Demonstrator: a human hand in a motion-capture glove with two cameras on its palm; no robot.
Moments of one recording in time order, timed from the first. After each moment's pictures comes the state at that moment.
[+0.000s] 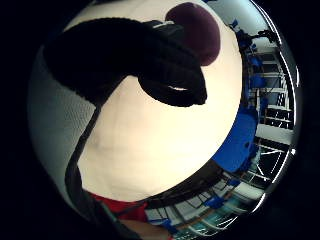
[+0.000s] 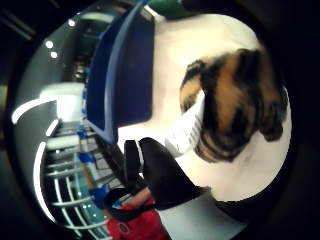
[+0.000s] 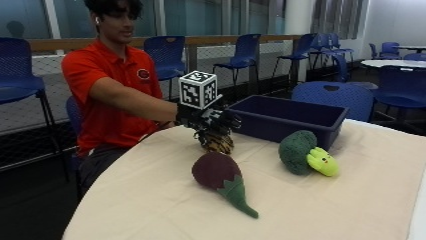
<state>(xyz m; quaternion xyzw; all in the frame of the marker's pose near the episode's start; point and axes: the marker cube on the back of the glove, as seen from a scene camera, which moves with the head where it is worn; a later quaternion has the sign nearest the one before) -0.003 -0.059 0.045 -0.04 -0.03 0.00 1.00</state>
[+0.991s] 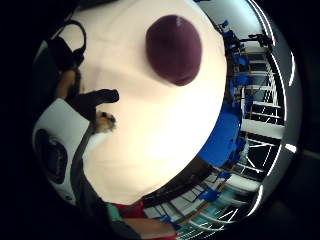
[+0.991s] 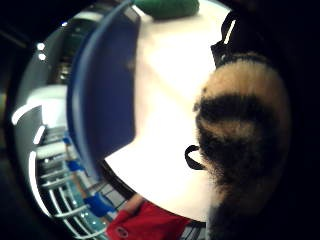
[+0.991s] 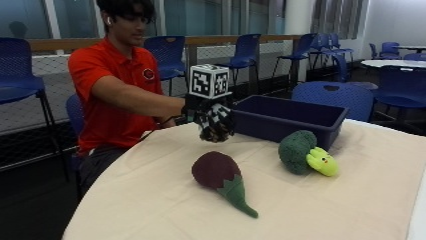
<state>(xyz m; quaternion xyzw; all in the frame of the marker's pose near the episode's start) -0.004 -0.090 0.025 -0.04 0.06 0.03 1.00</state>
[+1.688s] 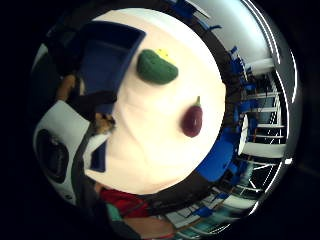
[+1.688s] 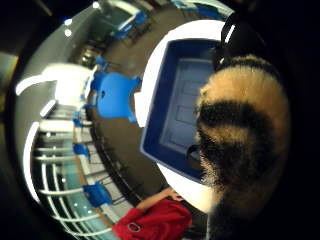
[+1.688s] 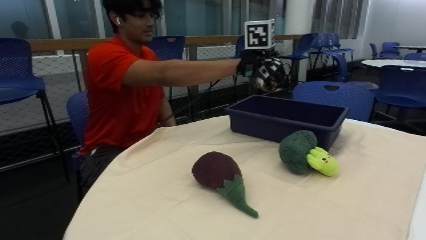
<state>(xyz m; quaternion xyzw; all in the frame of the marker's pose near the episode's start) -0.199 -0.186 -0.094 0.02 0.00 -0.09 1.00</state>
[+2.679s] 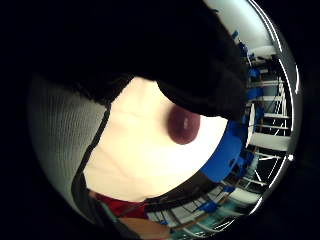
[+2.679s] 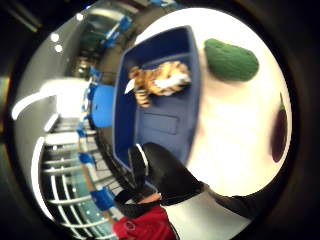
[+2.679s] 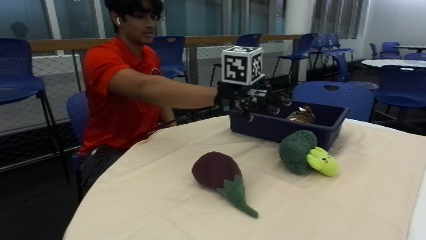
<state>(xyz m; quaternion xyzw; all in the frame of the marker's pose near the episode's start) -0.027 -0.201 -0.035 -0.02 -0.01 -0.01 1.00</state>
